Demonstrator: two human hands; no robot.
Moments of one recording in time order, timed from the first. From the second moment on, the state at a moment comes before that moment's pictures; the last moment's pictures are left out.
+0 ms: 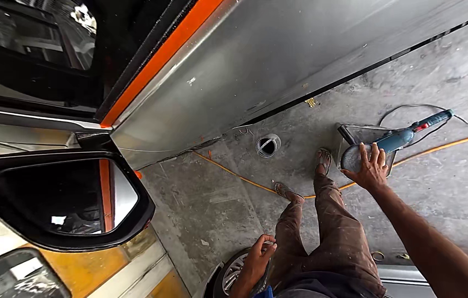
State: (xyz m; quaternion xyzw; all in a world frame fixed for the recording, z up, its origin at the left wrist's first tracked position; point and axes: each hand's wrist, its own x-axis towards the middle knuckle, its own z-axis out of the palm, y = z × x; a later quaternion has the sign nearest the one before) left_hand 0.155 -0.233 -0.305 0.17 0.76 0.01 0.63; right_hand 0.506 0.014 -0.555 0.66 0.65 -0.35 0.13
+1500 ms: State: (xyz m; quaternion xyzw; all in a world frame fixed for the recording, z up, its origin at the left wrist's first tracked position) left_hand 0.122 -0.221 -0.312 0.18 0.77 0.00 0.61; right_hand 0.483 -0.016 -0.523 0.72 0.60 -0.32 0.15
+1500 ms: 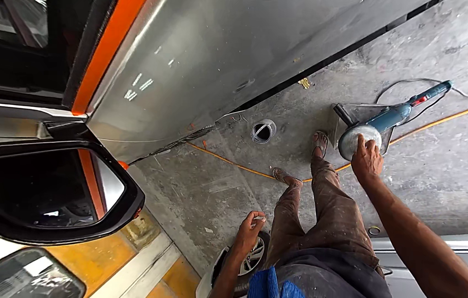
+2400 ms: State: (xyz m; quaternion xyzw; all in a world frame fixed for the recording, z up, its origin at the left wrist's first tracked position) left_hand 0.114 -0.204 -0.323 0.18 0.77 -0.01 0.61; right_hand 0.477 -0.006 -0.520 0.75 0.56 -0.32 0.16
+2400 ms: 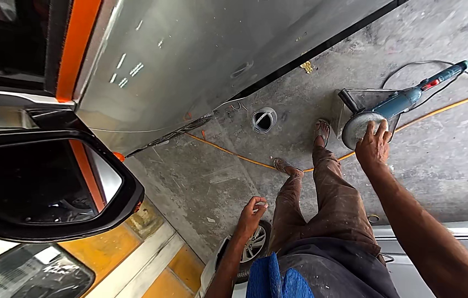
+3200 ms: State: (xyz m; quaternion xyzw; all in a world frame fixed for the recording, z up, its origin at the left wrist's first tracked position) left_hand 0.100 -0.194 -0.331 0.19 0.78 0.01 0.60; right_hand 0.489 0.021 -0.520 0.77 0.46 -0.34 0.29
